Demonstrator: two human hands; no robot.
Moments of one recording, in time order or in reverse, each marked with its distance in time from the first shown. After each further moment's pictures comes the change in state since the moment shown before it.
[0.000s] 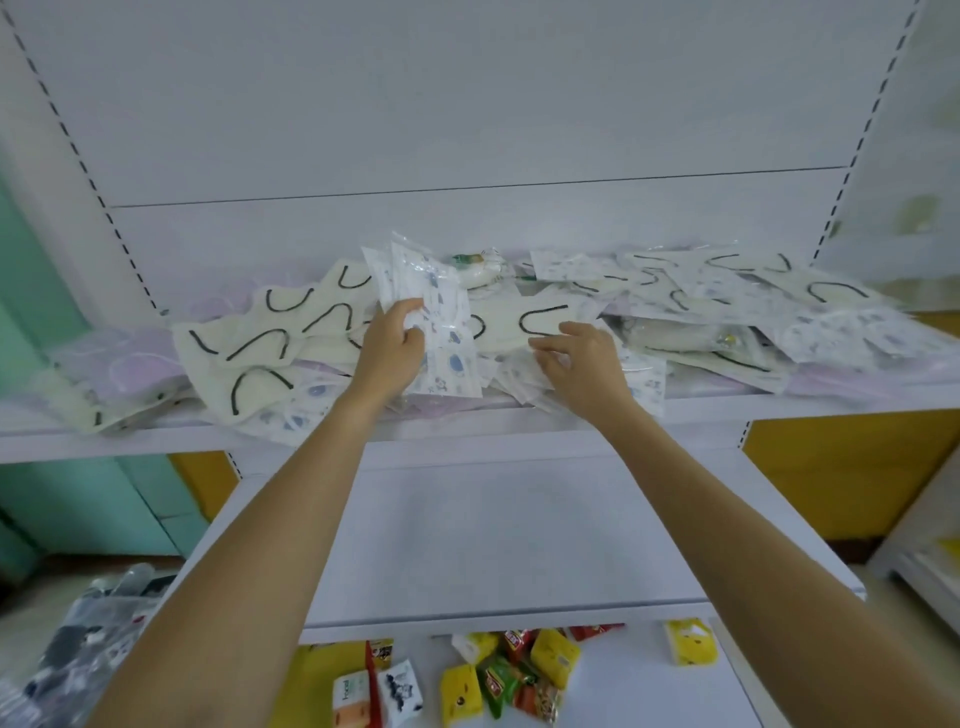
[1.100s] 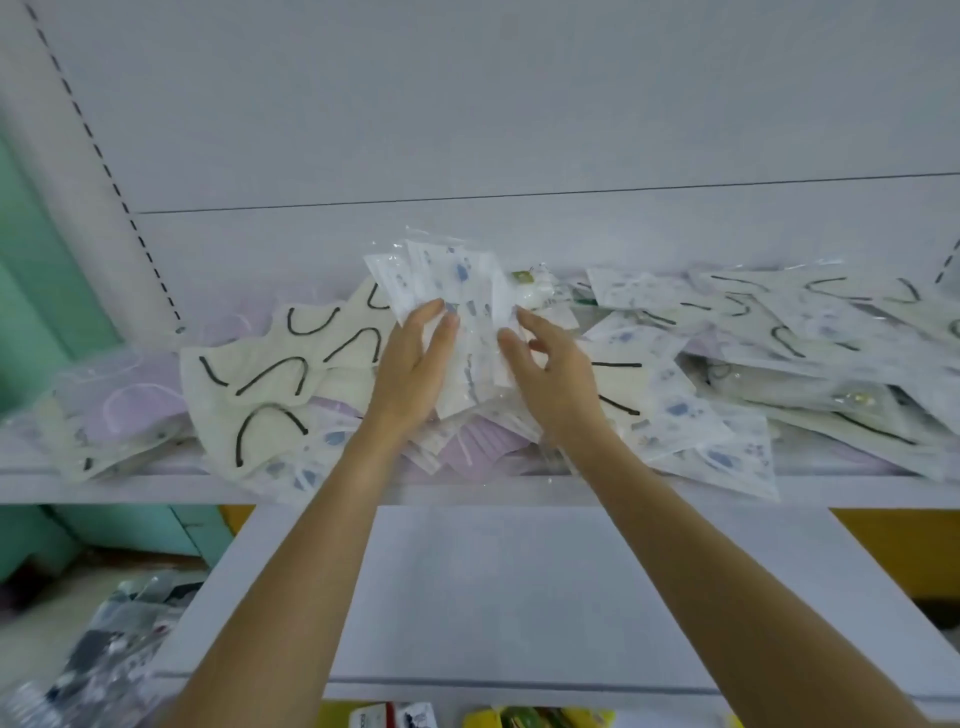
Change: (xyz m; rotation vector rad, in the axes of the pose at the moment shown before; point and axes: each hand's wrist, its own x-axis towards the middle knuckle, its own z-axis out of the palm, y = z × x) left_hand 0.026 -0.004 -0.005 -0.152 0.050 0.024; right_hand 0.052 -0.058 0.054 0.466 -0.003 -0.009
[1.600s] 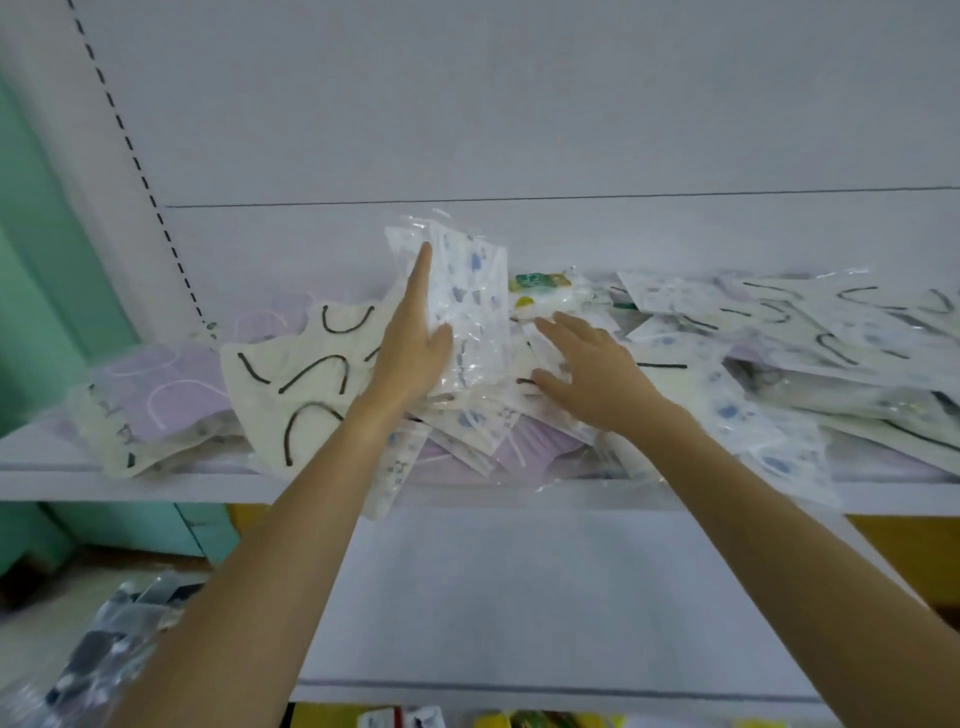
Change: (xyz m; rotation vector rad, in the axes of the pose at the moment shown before) left_hand 0.037 -0.035 -0.042 0.083 -0.014 0.139; right_hand 0.024 0.001 0.005 -0.773 -0.303 -0.169
